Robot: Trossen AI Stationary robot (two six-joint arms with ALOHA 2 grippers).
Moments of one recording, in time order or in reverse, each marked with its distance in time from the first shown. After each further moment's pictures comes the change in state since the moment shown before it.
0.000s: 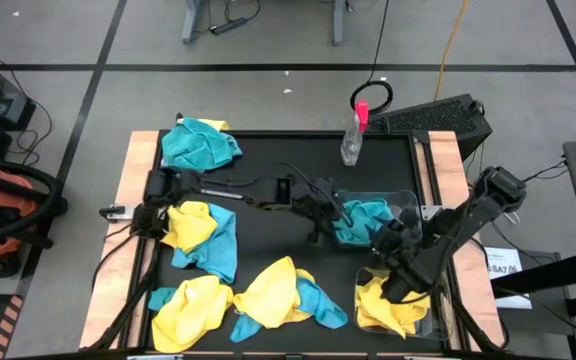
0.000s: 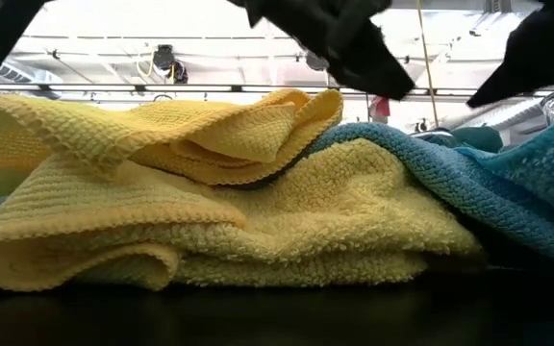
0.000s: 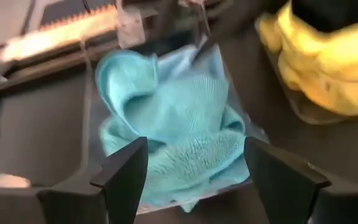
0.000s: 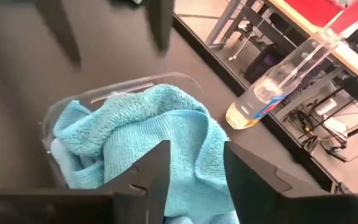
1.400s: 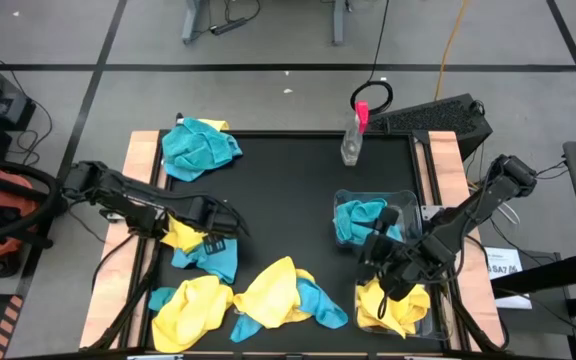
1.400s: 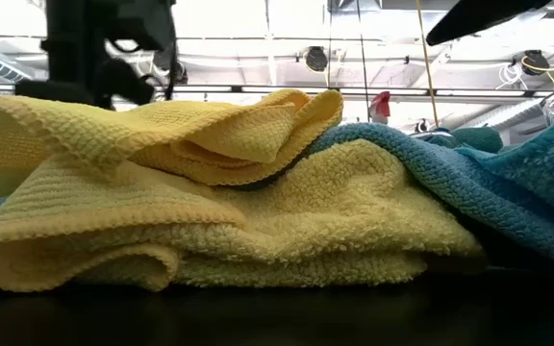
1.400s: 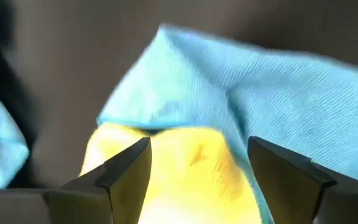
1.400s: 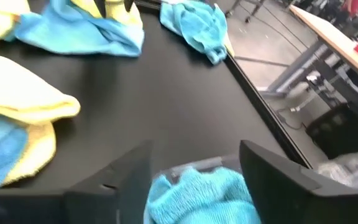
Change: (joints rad) left arm -0.159 -0.634 -0.817 -0.802 -0.249 -0.815; right arm -0.065 -0.193 0.029 0.640 -0.012 -0.901
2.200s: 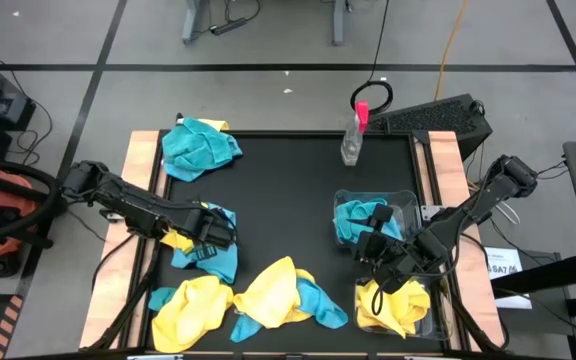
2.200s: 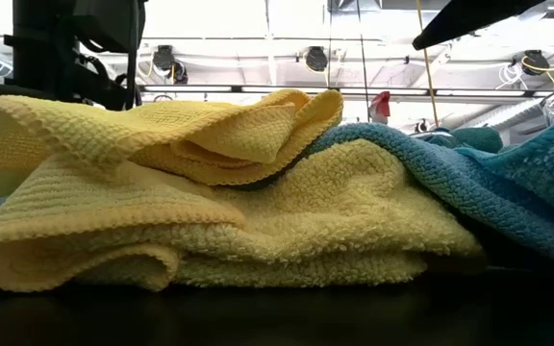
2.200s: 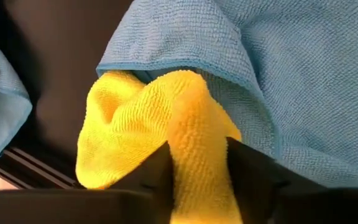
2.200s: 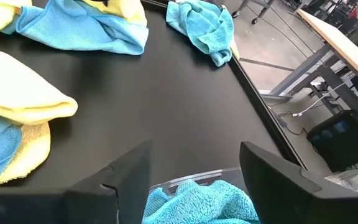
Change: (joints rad) left arm -0.104 0.000 -0.034 -0.093 -0.015 -0.135; right arm -0.058 0.000 0.000 0.069 -0.050 -0.119
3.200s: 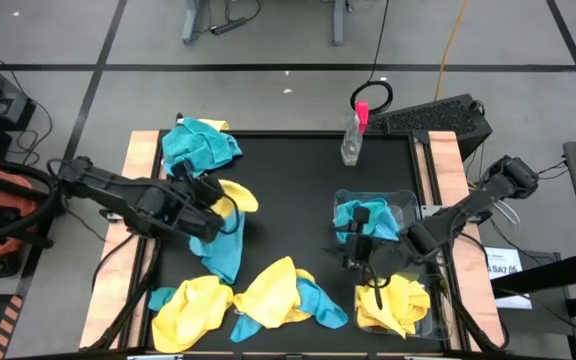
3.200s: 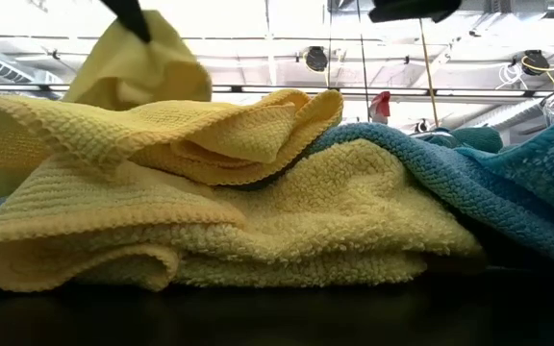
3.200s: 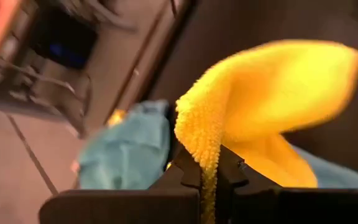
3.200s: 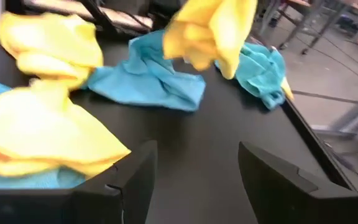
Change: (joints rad) left arm -0.072 -0.087 0.530 -0.295 -0.598 0.008; right arm -0.094 0.000 -0.049 0.479 -0.235 -0.324
